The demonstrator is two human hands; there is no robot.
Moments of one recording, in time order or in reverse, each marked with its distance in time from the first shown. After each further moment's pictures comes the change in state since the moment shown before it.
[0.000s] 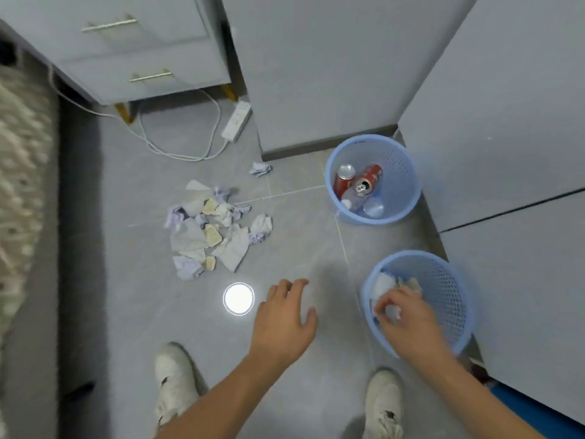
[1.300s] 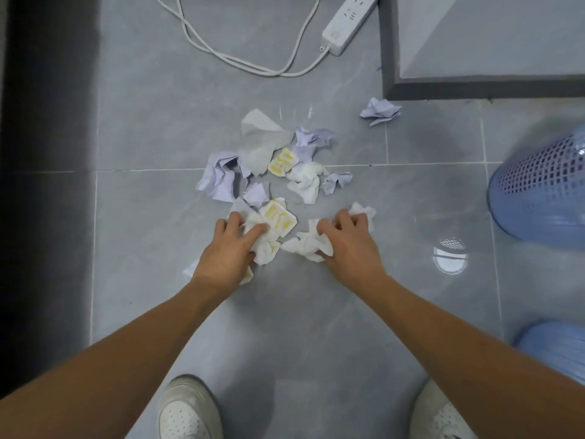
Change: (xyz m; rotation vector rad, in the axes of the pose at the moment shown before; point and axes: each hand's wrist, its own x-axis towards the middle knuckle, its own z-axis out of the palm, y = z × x) left_hand 0.223 -0.420 0.033 0.226 0.030 -0.024; right_hand 0.276 -0.081 0.409 -0.533 -0.103 -0.446
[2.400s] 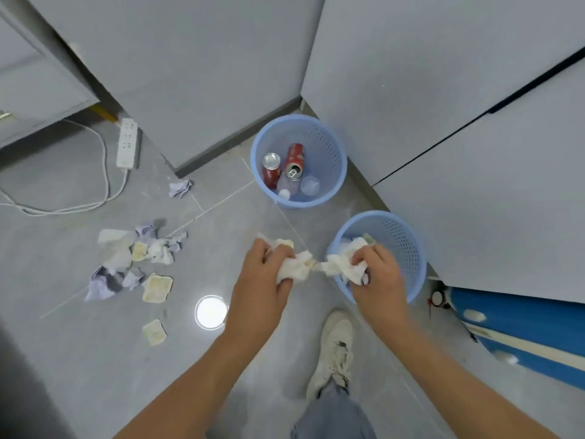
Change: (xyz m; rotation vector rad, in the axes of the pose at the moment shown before) left_hand -0.155 0.410 -0.193 -0.395 -0.060 0.540; right_hand -0.346 0.103 -0.315 0.384 0.646 0.683
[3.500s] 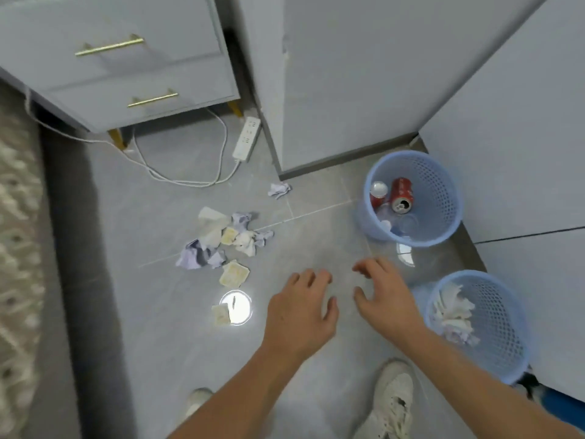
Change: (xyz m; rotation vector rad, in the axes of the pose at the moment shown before) left_hand -0.035 -0.092 -0.061 0.274 0.105 -0.203; right_hand 0.035 -0.116 0.119 -0.011 -0.513 -0.191
